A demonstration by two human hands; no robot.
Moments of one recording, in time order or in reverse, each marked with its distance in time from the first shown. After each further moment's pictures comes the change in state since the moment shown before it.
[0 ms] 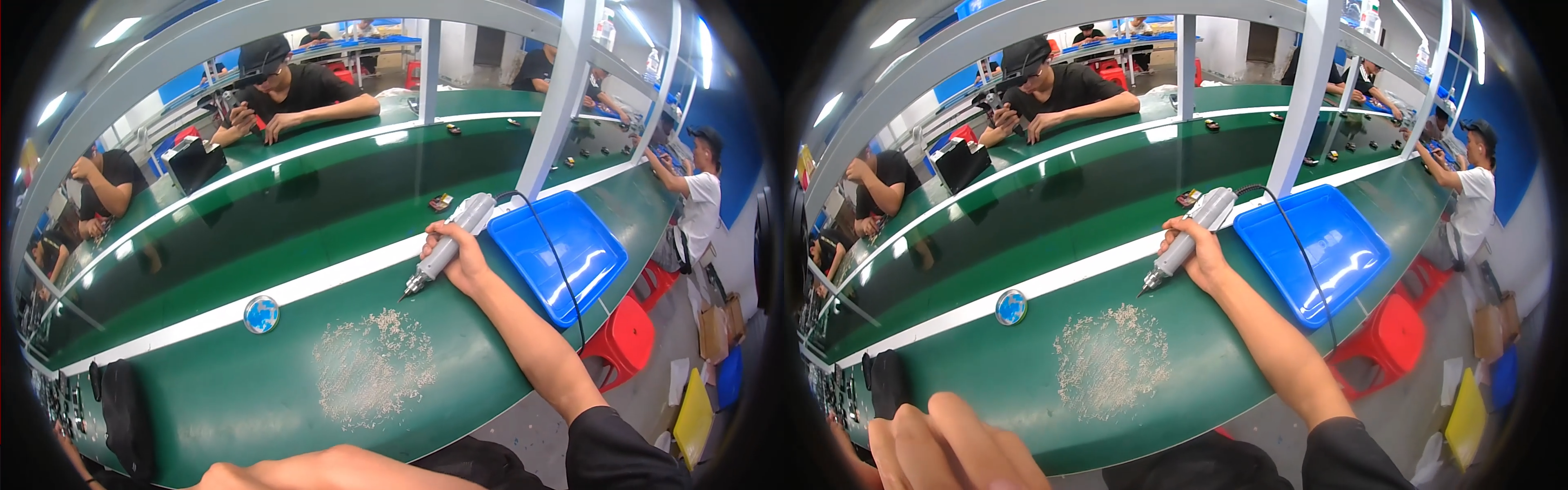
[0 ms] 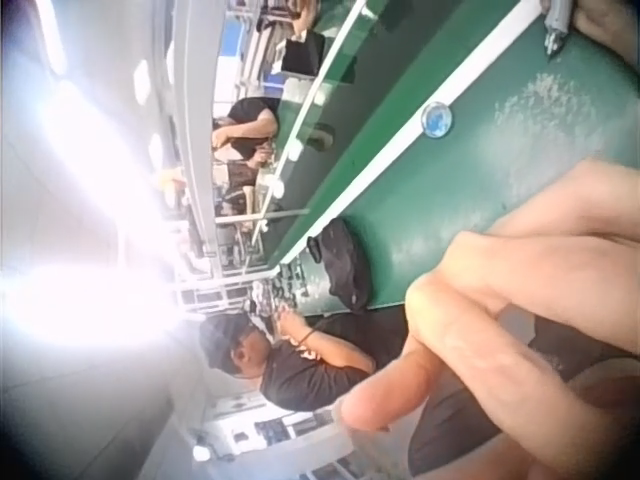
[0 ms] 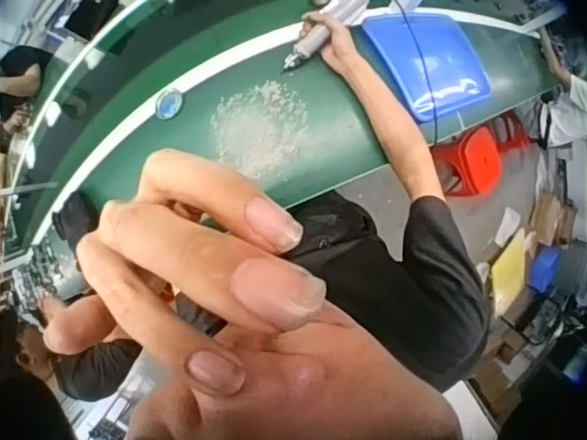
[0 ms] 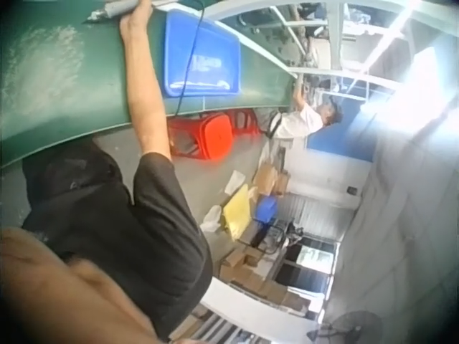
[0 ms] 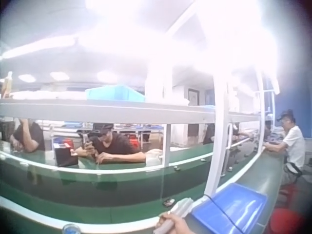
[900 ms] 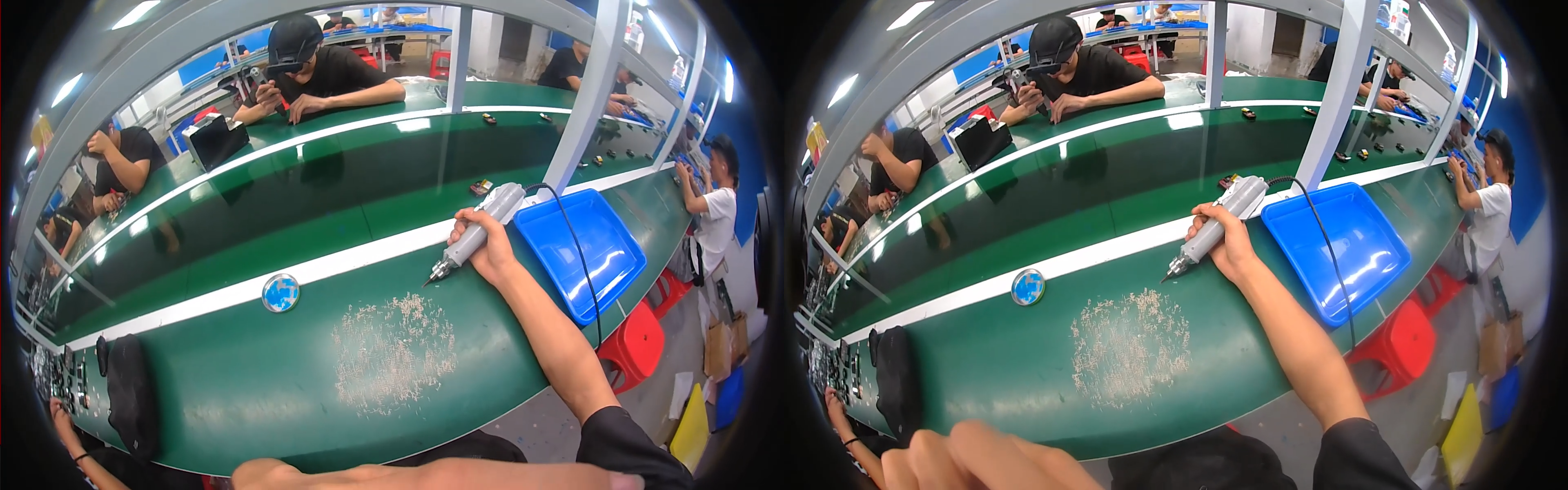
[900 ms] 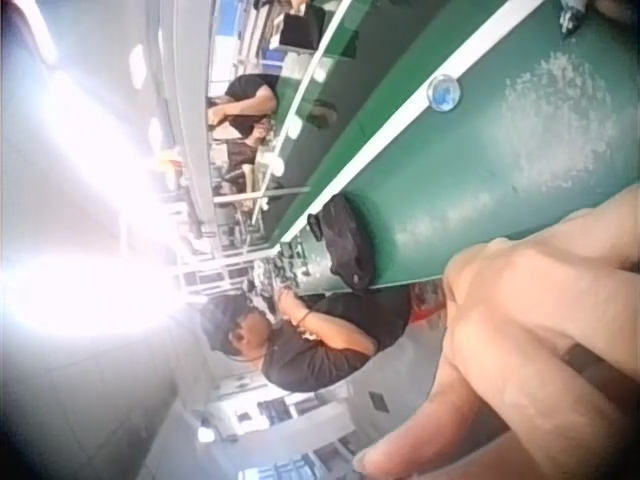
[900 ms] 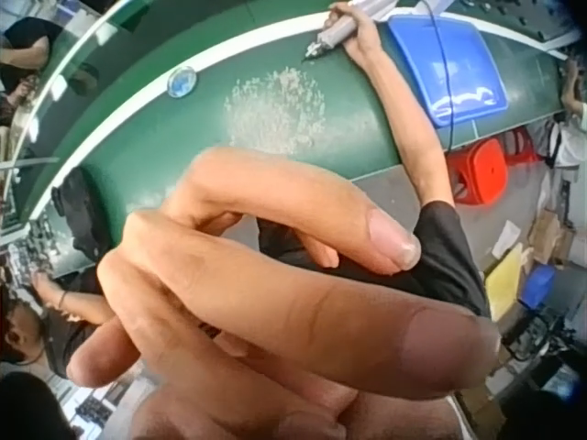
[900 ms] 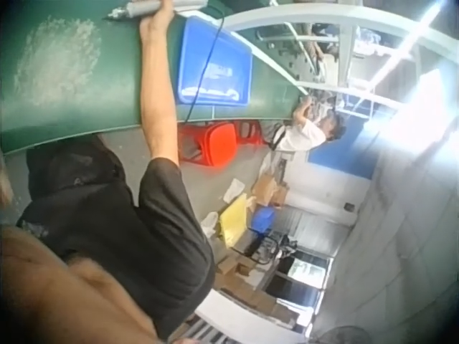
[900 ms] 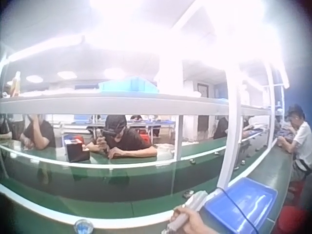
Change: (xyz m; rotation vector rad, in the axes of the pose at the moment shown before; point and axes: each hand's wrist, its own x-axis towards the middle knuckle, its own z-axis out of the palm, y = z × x) left_hand -0.006 0.027 0.007 0.160 0.084 -0.194; right_hand -0.002 0.001 0.013 -0.025 -0.011 0.014
